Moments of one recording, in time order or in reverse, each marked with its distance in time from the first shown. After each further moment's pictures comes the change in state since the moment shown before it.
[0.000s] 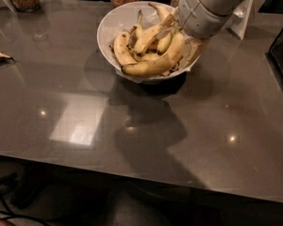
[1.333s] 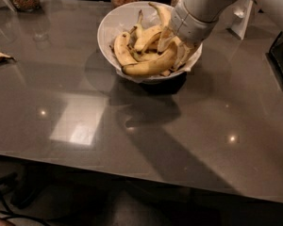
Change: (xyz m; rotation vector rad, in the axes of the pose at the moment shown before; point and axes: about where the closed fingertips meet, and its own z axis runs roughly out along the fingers) arm 0.023 -0.007 0.046 -0.077 0.018 -0.067
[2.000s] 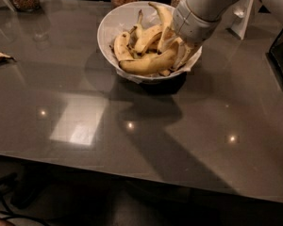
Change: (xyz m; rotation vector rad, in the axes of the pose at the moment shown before) arm -0.003 0.006 -0.007 -0.005 -0.014 0.036
